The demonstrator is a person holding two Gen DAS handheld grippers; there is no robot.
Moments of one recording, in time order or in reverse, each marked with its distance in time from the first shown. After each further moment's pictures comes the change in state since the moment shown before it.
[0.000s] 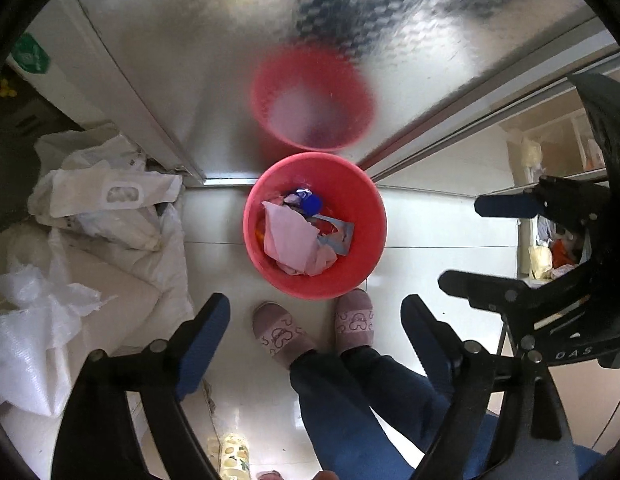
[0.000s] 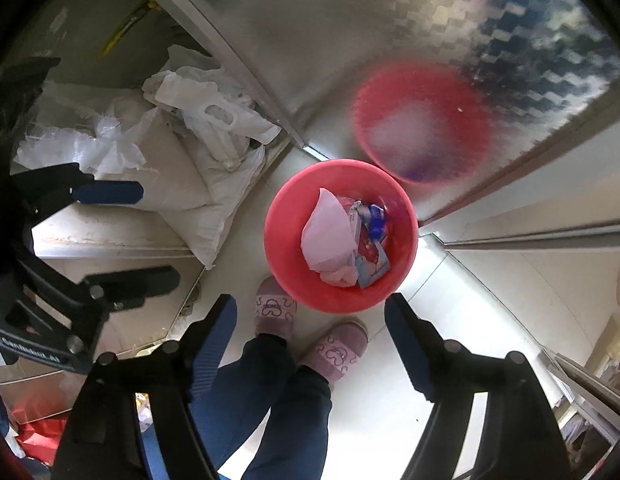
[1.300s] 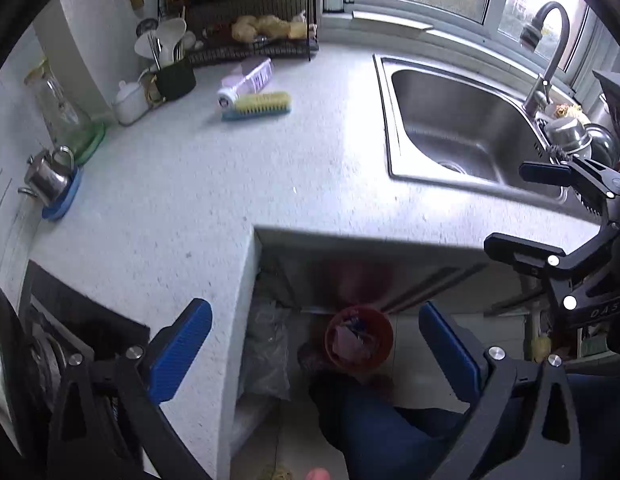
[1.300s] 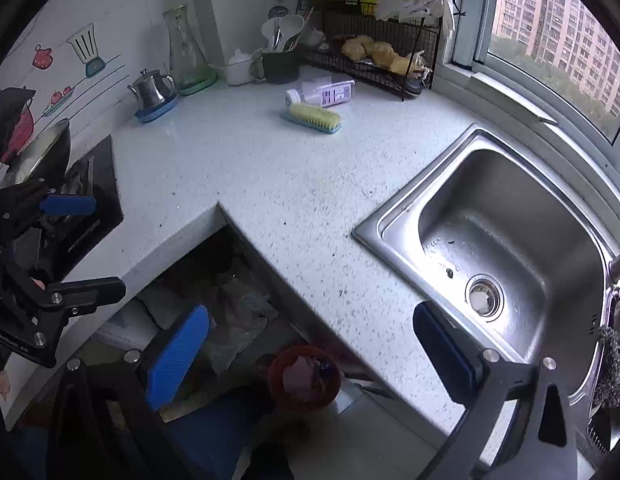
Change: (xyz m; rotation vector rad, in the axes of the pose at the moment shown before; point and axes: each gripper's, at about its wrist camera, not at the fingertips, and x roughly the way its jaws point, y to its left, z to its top) left arm -0.437 -0.055 0.027 -0.045 -0.417 0.258; right arm -0.401 0.080 0.055 -0.197 -0.500 -0.156
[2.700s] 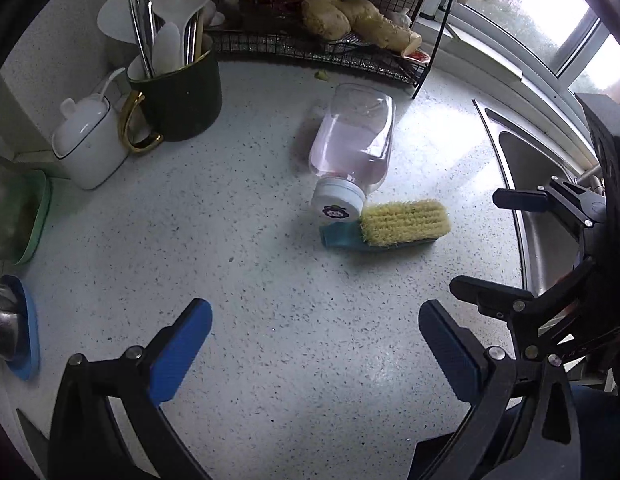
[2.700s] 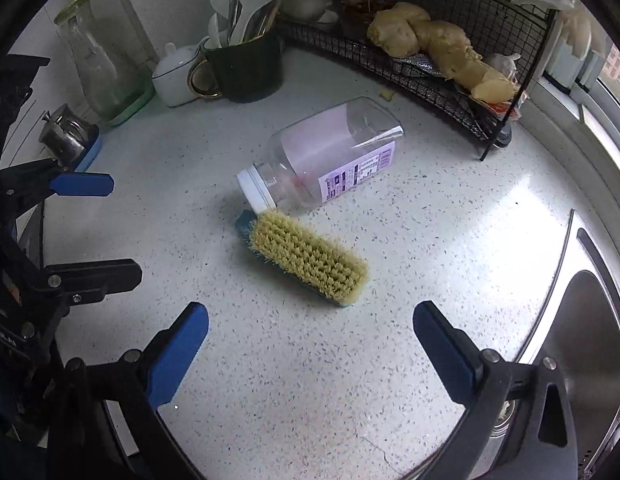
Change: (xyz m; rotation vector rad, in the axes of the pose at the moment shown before) left arm 0.174 0.195 0.217 -0.048 0.147 -0.151; right arm 0.191 -0.021 0.223 0.001 0.206 0.038
